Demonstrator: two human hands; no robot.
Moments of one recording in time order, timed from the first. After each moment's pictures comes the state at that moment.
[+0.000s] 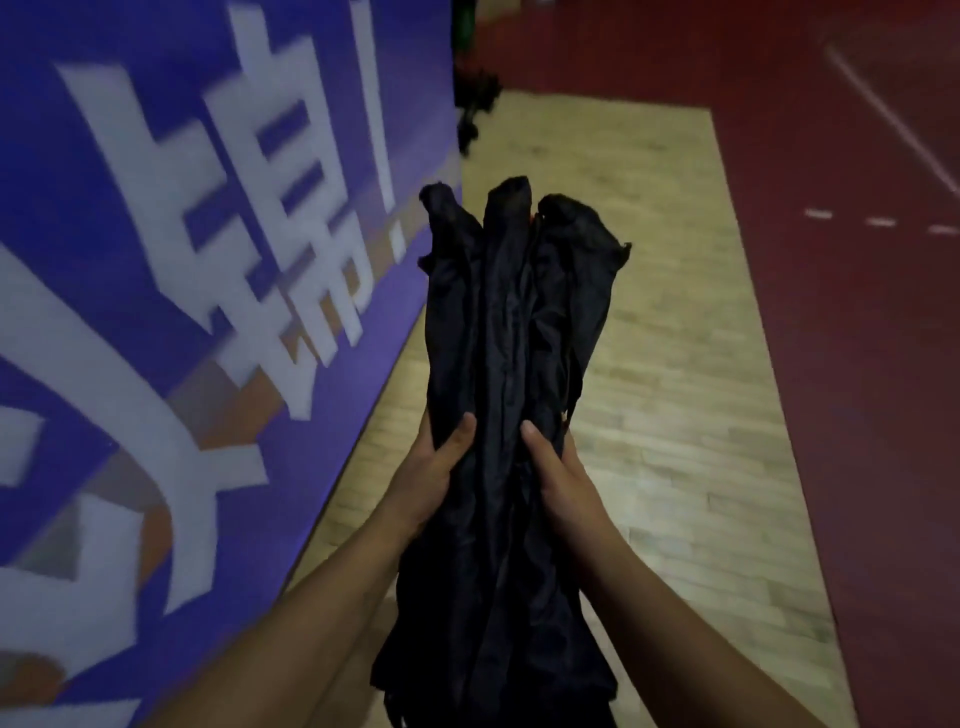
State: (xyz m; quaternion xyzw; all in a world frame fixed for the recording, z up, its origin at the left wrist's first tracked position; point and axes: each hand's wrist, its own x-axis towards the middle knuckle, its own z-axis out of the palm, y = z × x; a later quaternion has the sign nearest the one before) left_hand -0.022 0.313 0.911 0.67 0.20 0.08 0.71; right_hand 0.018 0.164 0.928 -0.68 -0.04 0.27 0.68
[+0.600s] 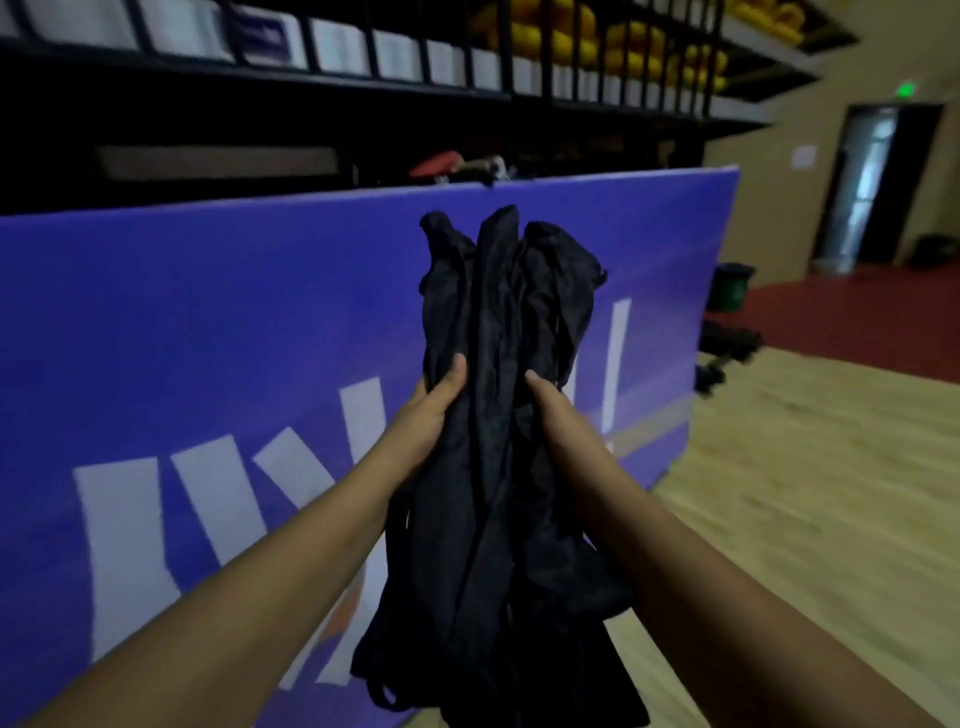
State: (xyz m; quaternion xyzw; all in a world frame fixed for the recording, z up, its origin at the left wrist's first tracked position) left_hand -0.073 0.366 1.199 0.66 0.27 0.39 0.59; right_hand 0.058 0.276 1.184 -0.55 -0.32 0.41 0.66
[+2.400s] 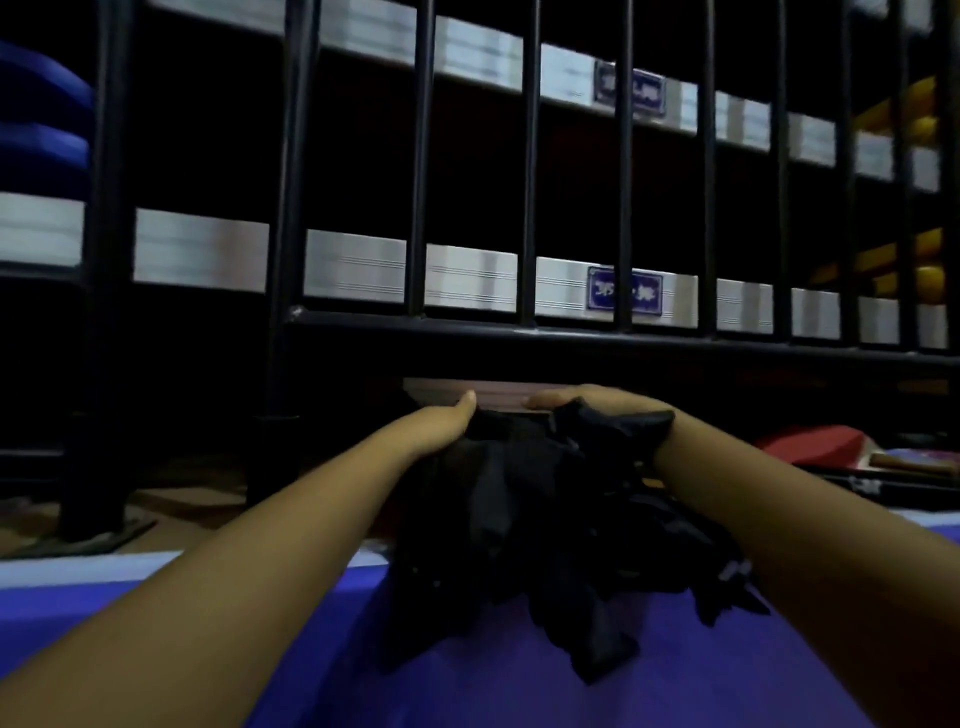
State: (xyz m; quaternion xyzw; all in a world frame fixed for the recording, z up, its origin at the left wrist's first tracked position) left_hand -0.310 0.826 1.500 0.68 0.58 0.38 0.25; right_hand -0.114 0.805 1.528 -0.51 -0.71 0.29 0.40
